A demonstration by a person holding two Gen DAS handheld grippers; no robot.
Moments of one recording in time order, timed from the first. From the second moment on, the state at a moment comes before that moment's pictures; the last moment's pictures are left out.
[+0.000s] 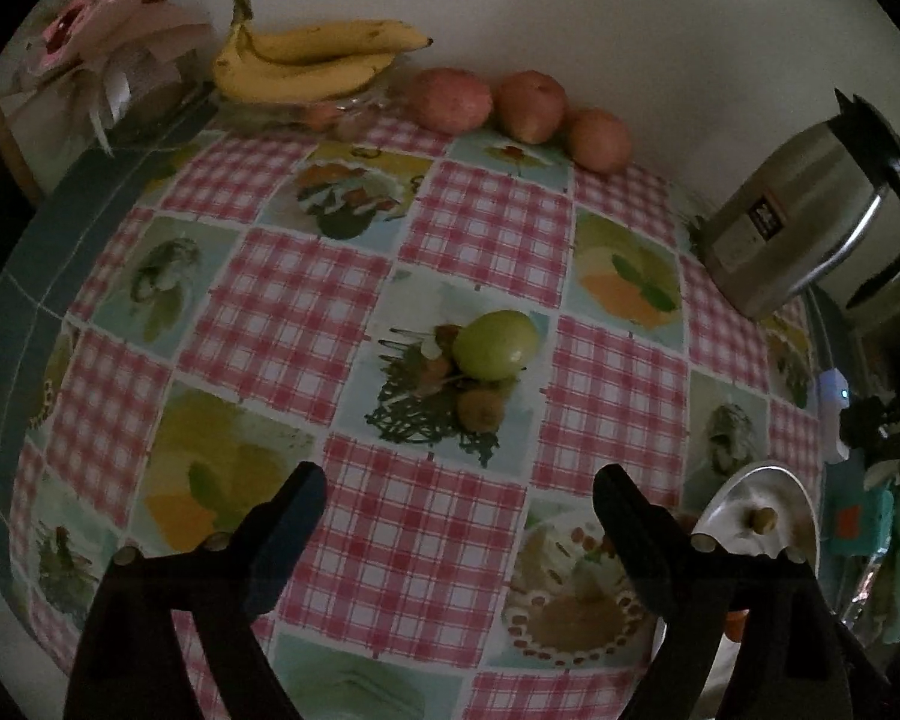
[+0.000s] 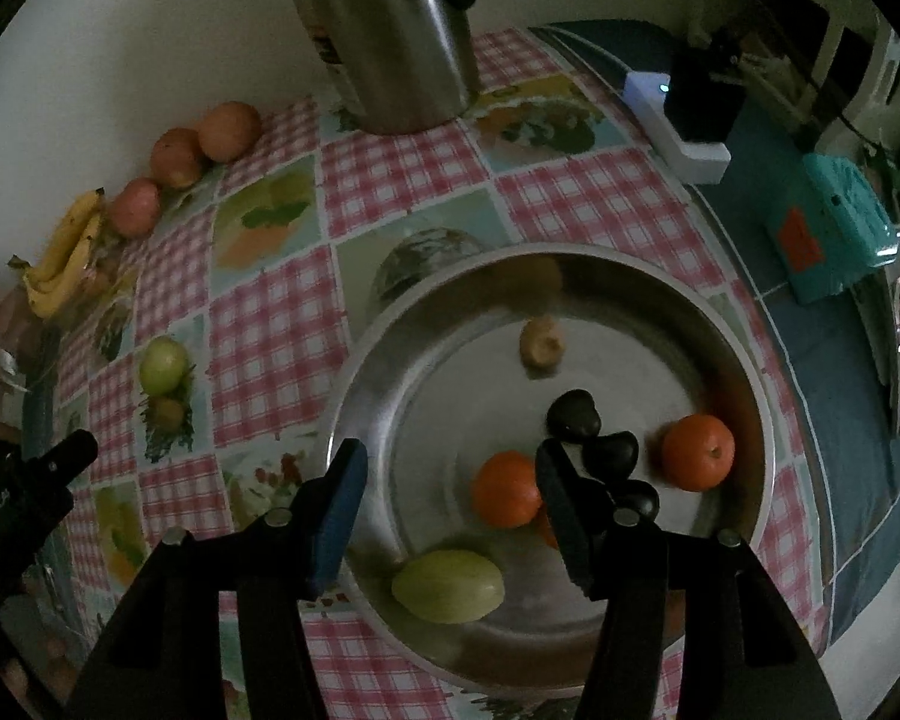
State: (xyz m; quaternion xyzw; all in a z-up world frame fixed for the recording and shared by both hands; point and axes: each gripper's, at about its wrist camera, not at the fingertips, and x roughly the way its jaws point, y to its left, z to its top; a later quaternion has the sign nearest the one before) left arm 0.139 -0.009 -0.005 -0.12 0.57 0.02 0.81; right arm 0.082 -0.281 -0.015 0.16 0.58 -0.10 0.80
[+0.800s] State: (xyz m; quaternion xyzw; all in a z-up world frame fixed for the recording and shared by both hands) left arm 0.136 -0.014 -0.006 -0.09 0.55 0.02 0.83; right arm 0.082 -0.276 -0.013 0.14 0.55 -0.10 0.82
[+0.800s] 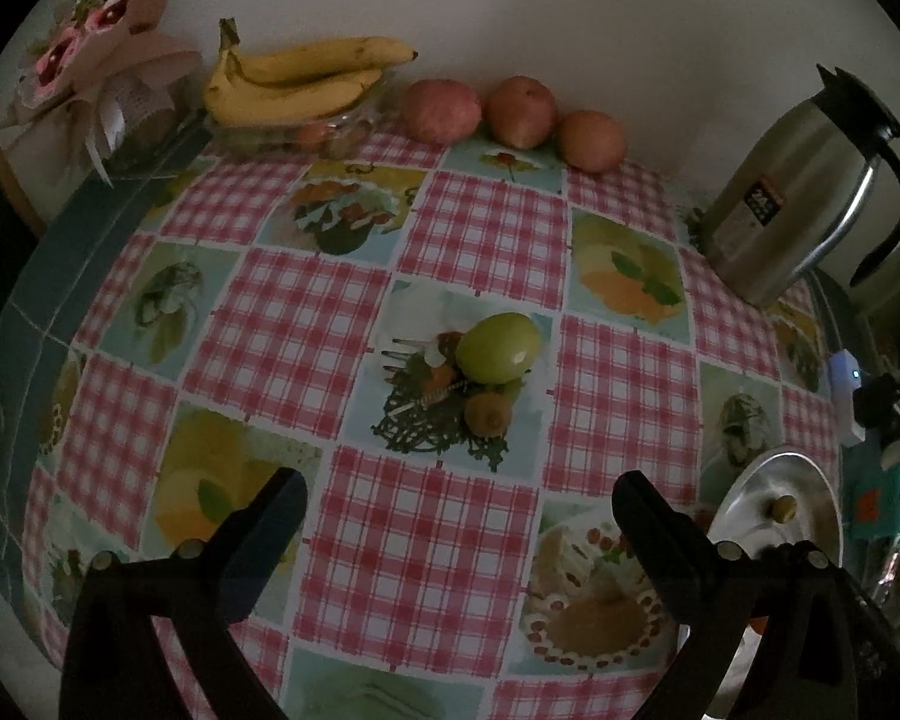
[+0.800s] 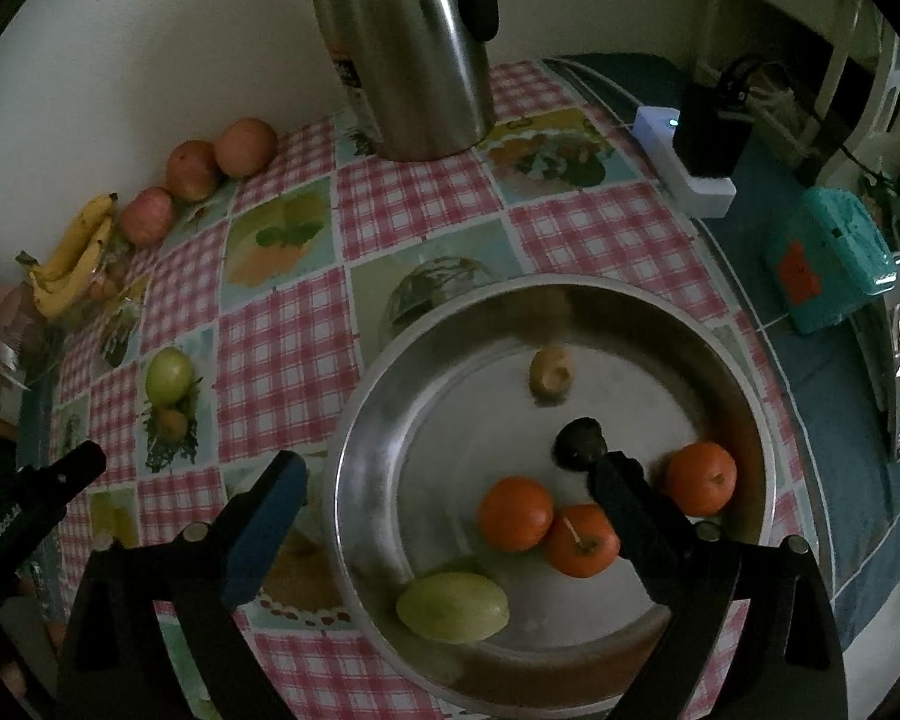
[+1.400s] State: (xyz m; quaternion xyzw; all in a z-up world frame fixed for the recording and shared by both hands) left arm 0.143 0.027 -0.017 -0.09 0.57 0.02 0.82; right arm 0.089 -0.251 -0.025 0.10 0.57 -0.08 0.81
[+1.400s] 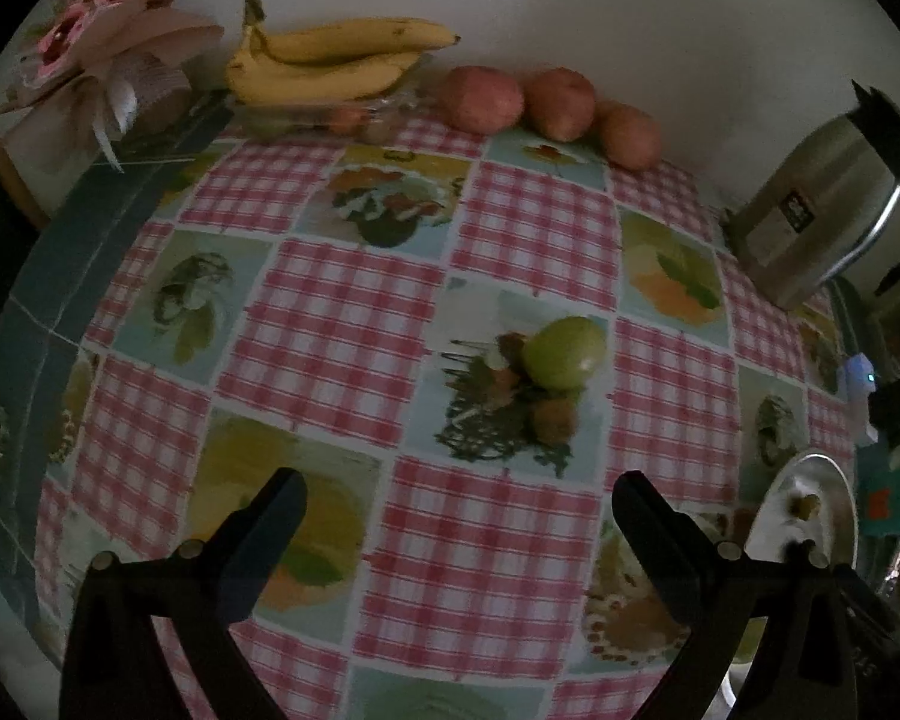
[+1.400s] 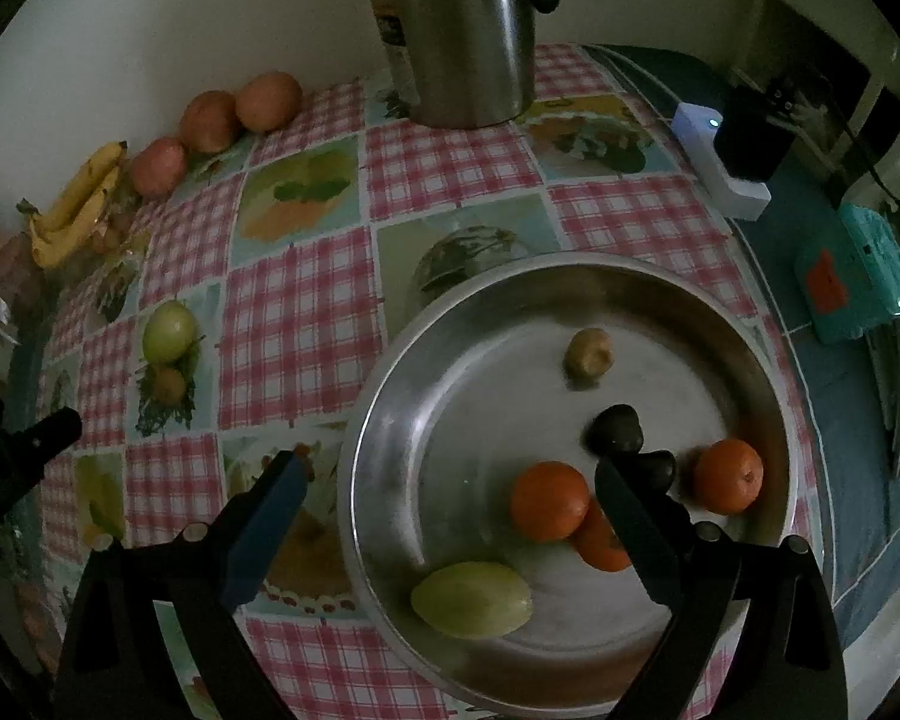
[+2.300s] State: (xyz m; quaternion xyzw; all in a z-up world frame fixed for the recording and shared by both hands) left arm 0.150 0.116 -0.009 -0.15 0.55 0.07 0.82; right arm 0.104 -0.176 -0.030 0.05 0.56 -0.02 0.83
